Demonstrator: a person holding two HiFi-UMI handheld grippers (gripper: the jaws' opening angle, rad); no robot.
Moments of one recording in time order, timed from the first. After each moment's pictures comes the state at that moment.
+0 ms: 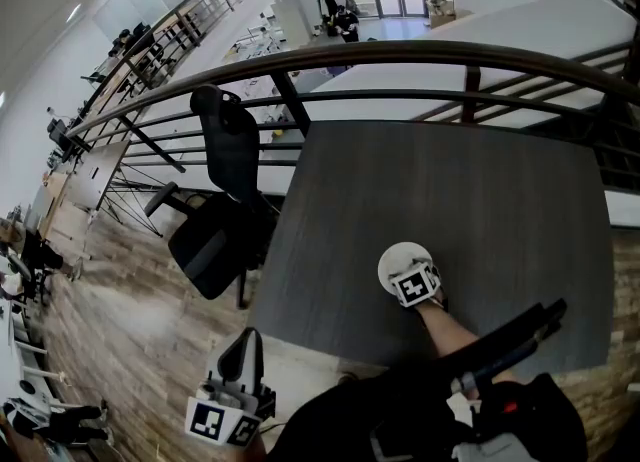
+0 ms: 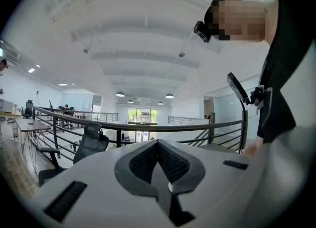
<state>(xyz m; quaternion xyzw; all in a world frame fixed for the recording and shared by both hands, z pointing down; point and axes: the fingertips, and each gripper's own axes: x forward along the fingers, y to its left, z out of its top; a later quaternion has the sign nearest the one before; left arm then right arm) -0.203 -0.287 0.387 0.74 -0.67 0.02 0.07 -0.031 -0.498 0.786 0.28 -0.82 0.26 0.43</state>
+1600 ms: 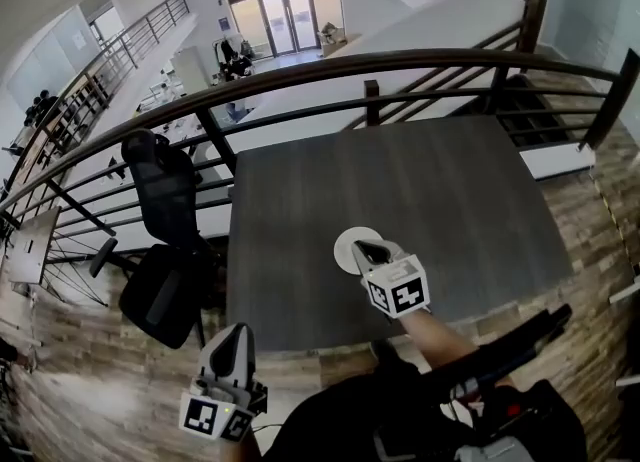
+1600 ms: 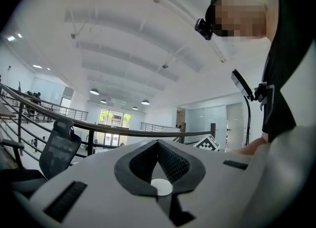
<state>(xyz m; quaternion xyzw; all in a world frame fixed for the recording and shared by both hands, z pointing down) -0.234 -0.236 0.410 0.85 -0.53 -0.04 0.06 -0.043 -0.421 0.550 0.45 -0.87 0.15 0.14</state>
